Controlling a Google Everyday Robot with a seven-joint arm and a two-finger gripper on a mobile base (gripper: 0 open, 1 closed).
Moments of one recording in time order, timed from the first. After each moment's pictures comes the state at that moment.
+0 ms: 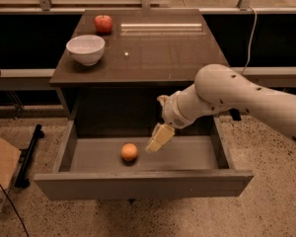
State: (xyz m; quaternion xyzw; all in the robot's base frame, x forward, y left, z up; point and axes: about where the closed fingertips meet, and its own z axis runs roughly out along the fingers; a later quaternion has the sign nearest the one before) arm 0.576 -0.032 0.731 -0.60 0.72 0.14 0.31
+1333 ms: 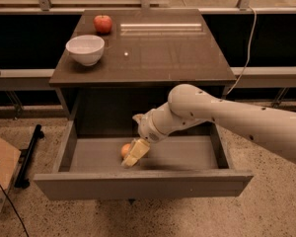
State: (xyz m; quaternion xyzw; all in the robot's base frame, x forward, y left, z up) arm 0.562 0.045 0.664 -0.60 0.71 0.23 0.29
